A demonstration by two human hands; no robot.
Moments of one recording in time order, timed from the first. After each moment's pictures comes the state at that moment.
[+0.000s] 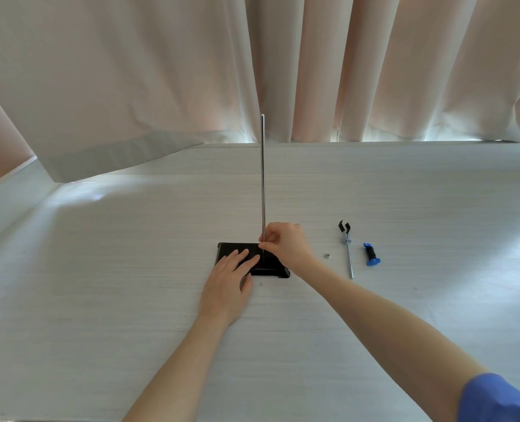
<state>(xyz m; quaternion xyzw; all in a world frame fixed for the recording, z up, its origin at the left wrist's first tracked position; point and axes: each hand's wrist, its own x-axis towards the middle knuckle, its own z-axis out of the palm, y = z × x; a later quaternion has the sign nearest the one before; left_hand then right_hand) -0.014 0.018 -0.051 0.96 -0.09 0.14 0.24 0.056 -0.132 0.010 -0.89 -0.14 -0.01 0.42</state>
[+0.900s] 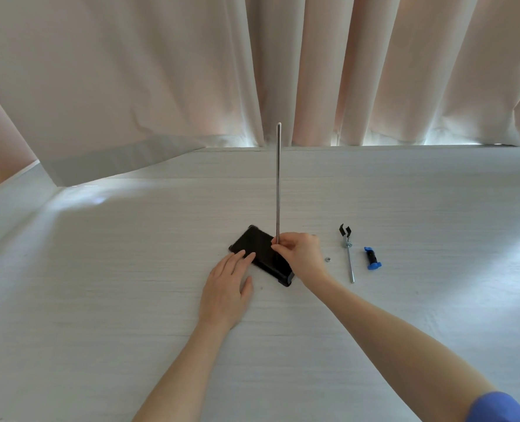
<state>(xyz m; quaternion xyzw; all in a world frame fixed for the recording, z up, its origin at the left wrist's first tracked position) -0.016 0.020 -0.052 0.96 -0.07 0.16 0.21 0.047 -0.148 -0.005 -0.86 -0.07 -0.07 0.50</state>
